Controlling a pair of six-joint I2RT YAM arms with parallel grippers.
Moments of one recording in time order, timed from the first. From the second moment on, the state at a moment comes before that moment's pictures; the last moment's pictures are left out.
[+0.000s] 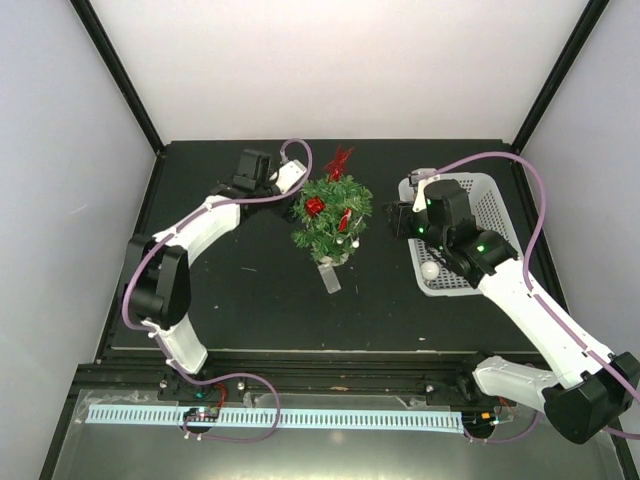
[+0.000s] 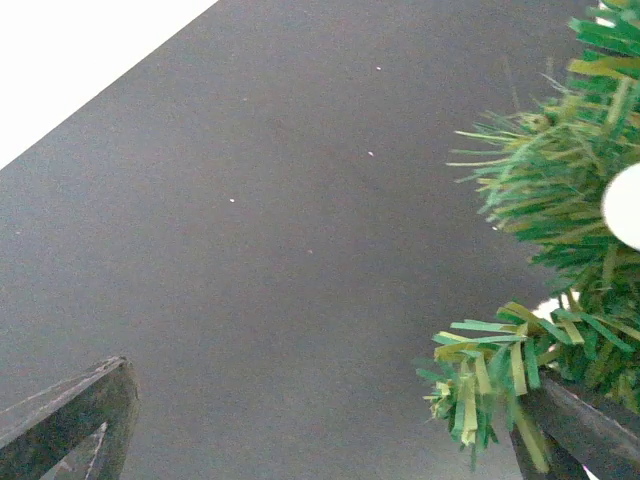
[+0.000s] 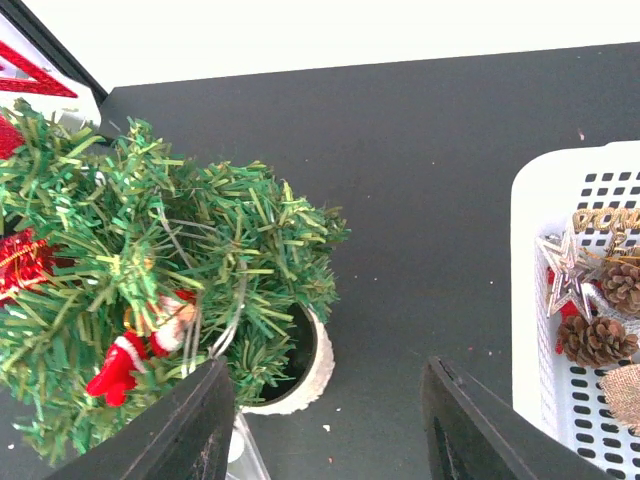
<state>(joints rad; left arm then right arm) -0.33 1.72 1.27 -0.27 0.26 0.37 0.54 1.11 1.09 -0.51 0.05 0.38</state>
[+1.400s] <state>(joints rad) -0.07 1.42 1.18 -0.42 0.52 0.47 0.45 1.53 1.35 -0.47 -0.04 0.40</state>
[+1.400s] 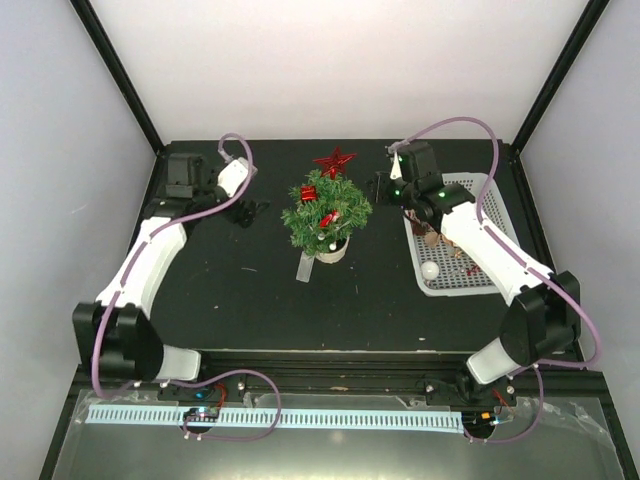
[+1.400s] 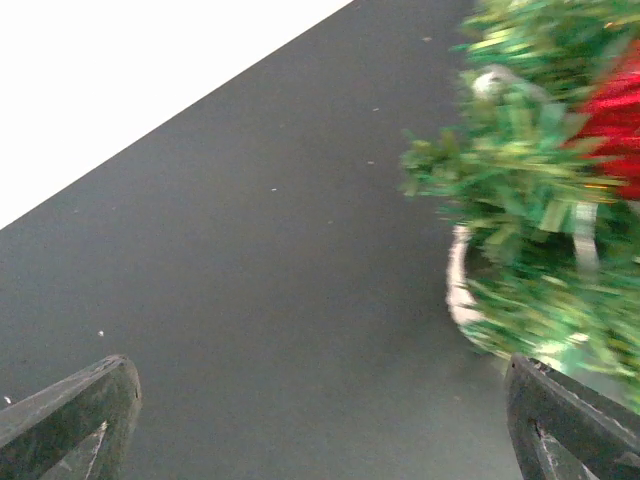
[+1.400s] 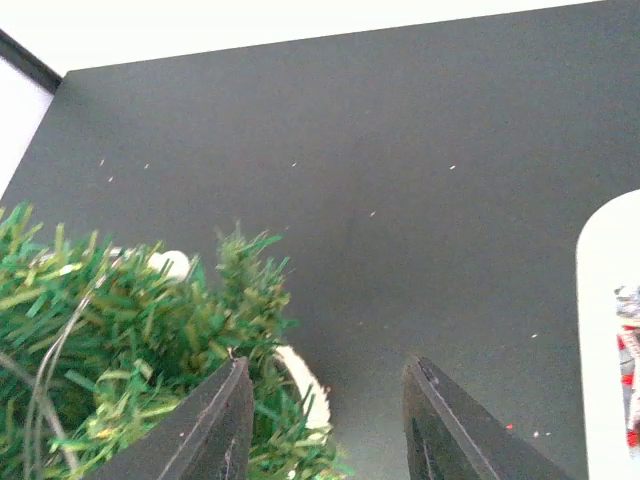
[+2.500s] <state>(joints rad) -0.01 1.07 0.84 -0.62 0.67 0.45 0.54 1.34 1.16 -0.53 0.02 0.43</state>
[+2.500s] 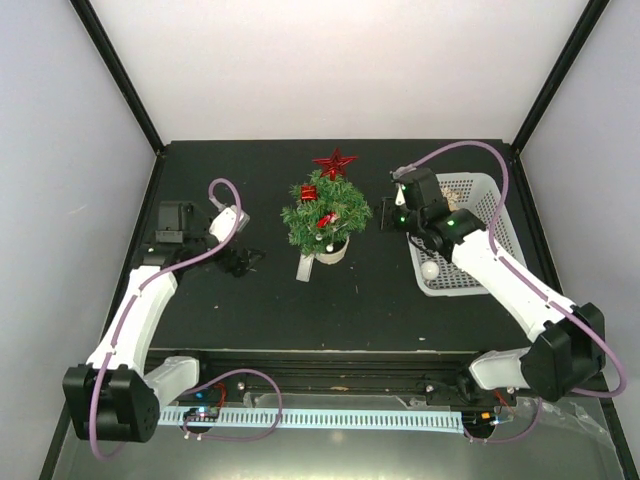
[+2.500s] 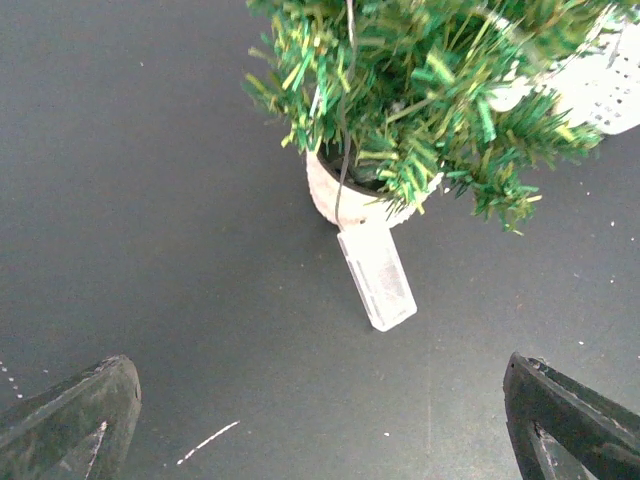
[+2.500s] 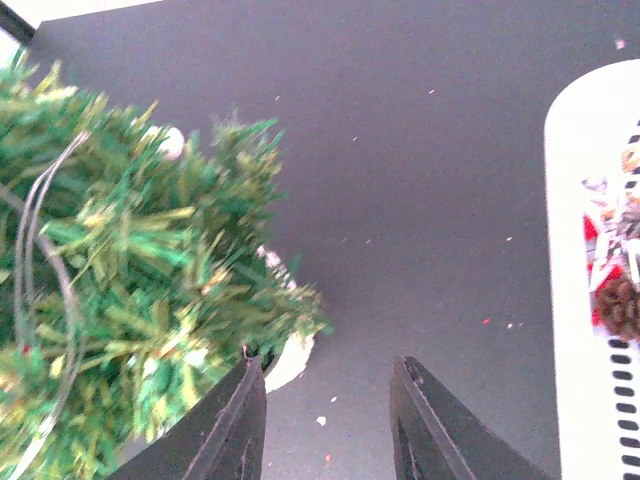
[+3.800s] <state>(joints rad) -0.01 0.93 0.80 -0.71 0.79 0.45 0.58 1.44 1.12 -0.50 -0.15 0.37</state>
